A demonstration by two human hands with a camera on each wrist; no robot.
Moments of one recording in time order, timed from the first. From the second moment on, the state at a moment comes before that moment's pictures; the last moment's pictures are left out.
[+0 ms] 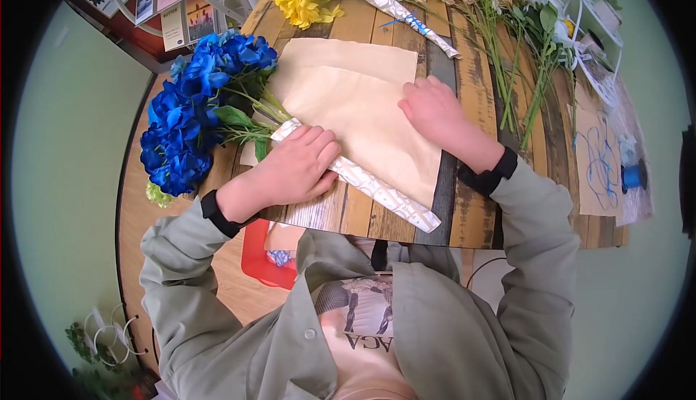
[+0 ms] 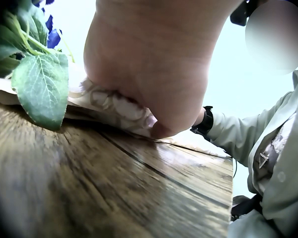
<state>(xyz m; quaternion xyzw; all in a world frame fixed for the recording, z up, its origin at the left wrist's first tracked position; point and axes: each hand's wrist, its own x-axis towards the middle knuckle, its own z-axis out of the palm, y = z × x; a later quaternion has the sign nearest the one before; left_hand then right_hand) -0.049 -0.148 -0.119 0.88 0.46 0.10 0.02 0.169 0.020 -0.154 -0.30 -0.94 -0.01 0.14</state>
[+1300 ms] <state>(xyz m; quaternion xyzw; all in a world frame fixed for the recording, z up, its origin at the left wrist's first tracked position) -0.053 -0.141 -0.111 0.86 0.48 0.15 0.06 0.186 -0.016 -0.055 -0.24 -0.85 0.40 0.25</state>
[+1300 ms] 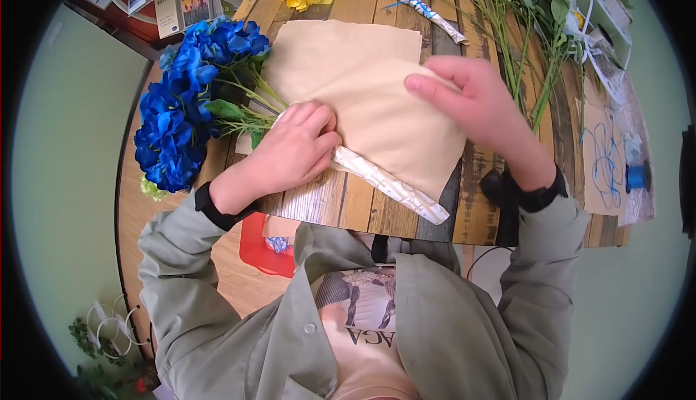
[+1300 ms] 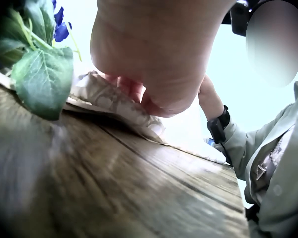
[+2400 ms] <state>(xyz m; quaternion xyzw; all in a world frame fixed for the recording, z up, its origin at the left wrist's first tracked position) -0.100 -0.183 -0.106 0.53 0.48 0.41 0.57 0.135 -0.146 -0.149 -0.11 -0.81 0.58 0.00</state>
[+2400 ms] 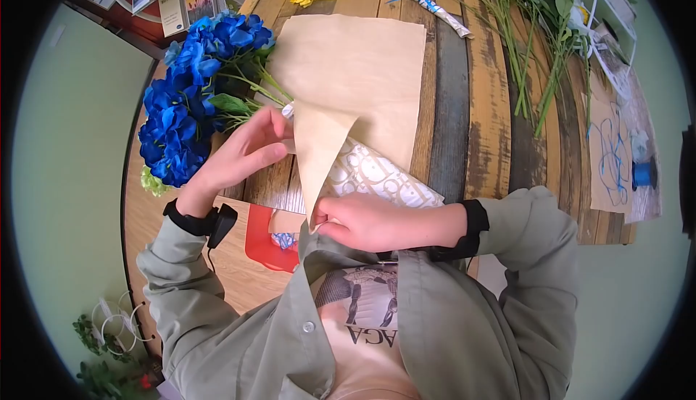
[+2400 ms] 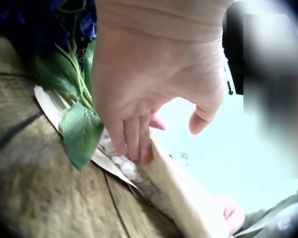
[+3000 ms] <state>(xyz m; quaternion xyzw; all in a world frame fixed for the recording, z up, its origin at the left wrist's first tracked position) -0.099 -0.173 -0.120 0.52 0.54 0.40 0.53 0.157 -0.081 -0.126 -0.23 -0.95 0.20 0.03</state>
